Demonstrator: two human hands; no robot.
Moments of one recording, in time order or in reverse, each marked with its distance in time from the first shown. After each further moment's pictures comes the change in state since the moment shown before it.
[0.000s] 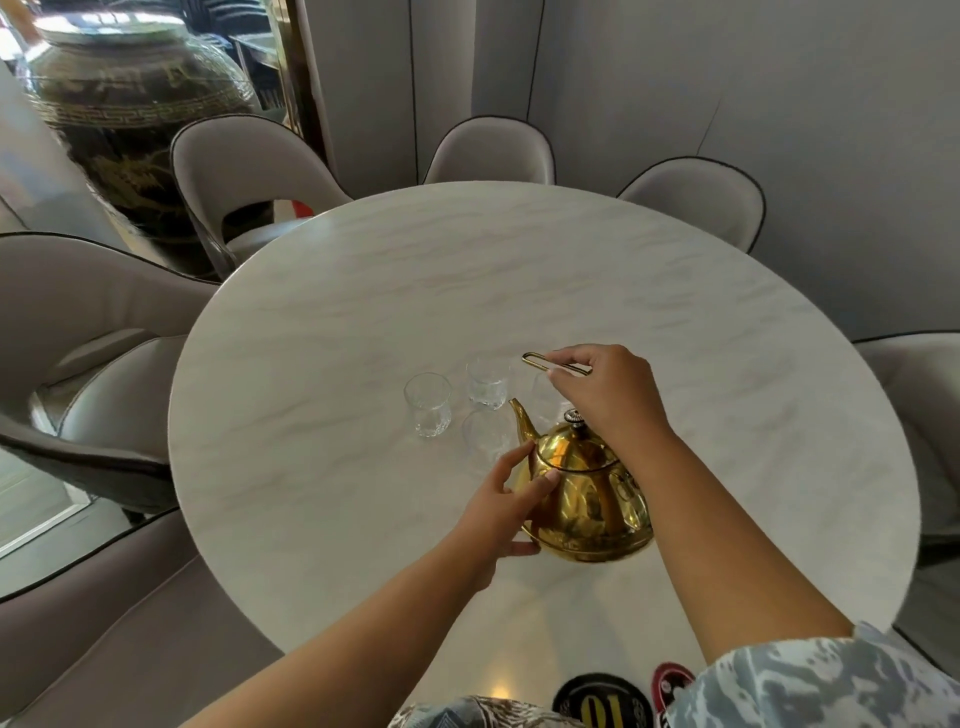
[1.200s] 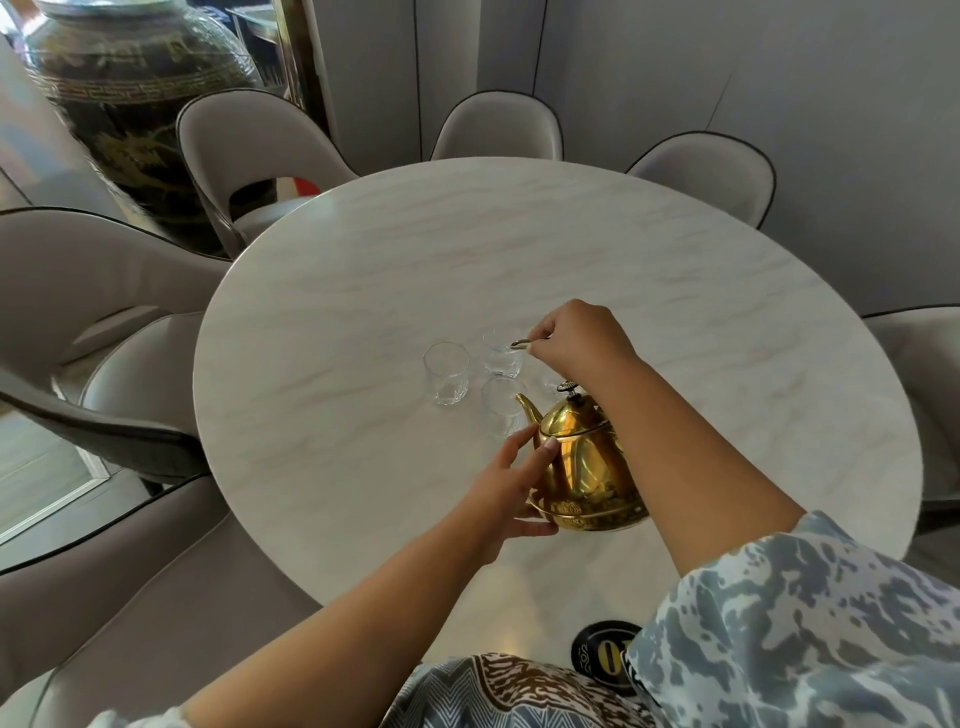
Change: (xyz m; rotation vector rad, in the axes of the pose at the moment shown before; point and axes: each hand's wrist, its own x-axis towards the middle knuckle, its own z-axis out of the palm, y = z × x) left_hand -0.024 -0.013 -0.015 -0.042 -0.039 -0.075; right_hand 0.007 -0.040 0.028 -0.253 -0.199 0.041
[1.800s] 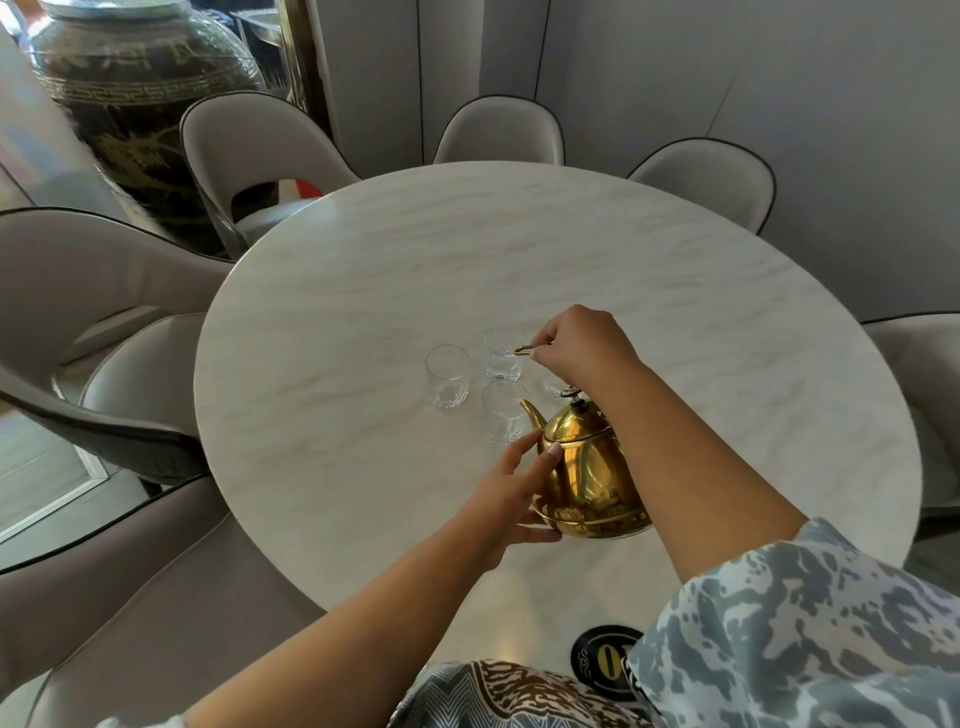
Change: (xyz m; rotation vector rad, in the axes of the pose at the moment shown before) left_hand -0.003 -0.002 0.002 -0.004 -0.020 0.010; right_hand 0.001 0.002 0.002 -0.028 -0.016 -0.003
